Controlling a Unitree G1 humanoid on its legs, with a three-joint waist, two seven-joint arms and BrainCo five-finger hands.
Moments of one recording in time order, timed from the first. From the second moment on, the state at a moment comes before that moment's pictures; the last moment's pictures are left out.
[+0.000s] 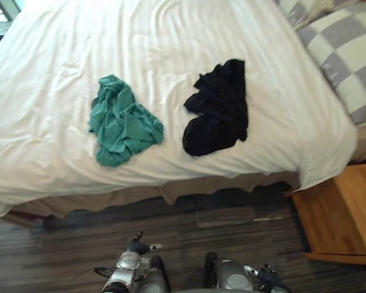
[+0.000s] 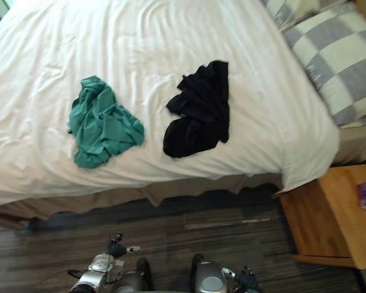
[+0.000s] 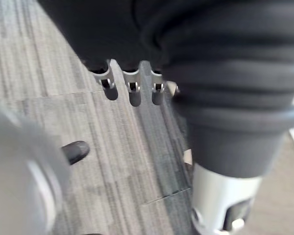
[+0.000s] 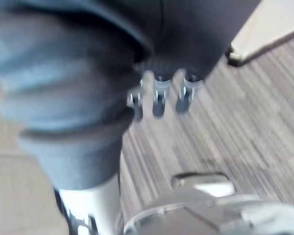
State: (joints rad) left arm -0.06 0.09 0.00 1.05 0.09 -0.03 0.11; right arm 0.06 -0.05 -0.31 1.05 0.06 -0.04 -0.08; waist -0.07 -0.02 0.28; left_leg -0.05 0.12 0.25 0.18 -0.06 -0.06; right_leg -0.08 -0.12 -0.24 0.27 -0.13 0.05
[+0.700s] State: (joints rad) left arm -0.08 0.10 0.15 0.94 0.02 -0.05 0.24; right arm 0.03 -0.05 -0.36 1.05 0.06 -0.05 -0.11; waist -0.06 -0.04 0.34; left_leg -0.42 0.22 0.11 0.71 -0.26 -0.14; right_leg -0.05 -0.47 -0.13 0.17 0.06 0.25
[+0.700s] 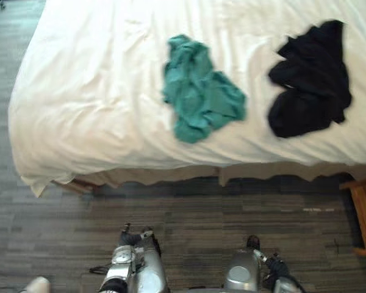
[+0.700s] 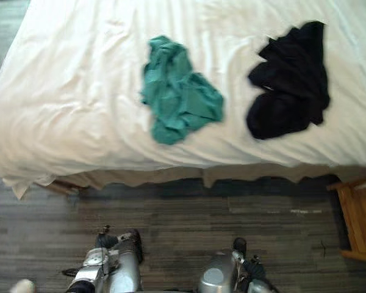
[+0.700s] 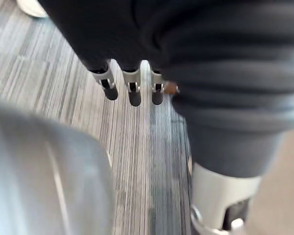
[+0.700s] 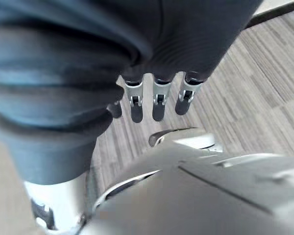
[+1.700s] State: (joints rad) left arm 0.05 0.05 0.37 1.04 -0.01 -0.03 0.17; right arm 0.05 -0.06 -0.37 1.02 -0.01 -0.03 -0.11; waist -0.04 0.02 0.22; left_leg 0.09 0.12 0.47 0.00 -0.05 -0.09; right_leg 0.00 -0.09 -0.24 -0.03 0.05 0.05
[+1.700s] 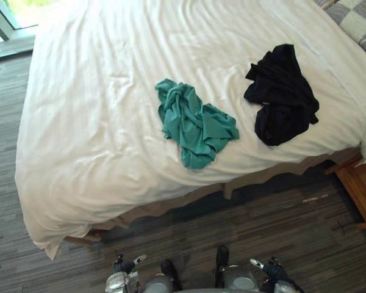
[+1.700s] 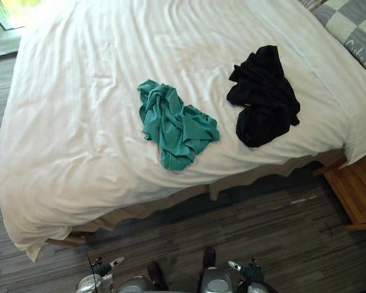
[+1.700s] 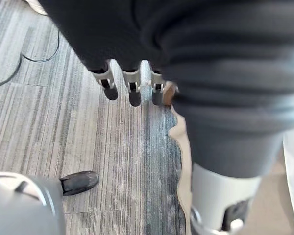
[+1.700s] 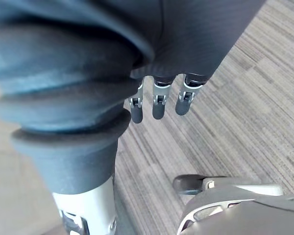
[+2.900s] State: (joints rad) left arm -0.06 0.19 0.54 0.95 -0.15 -0.04 0.18; right arm 0.15 -0.04 -0.51 0.76 0.16 -0.02 -0.07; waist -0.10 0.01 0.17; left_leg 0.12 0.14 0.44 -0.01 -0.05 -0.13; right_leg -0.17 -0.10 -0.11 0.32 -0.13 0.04
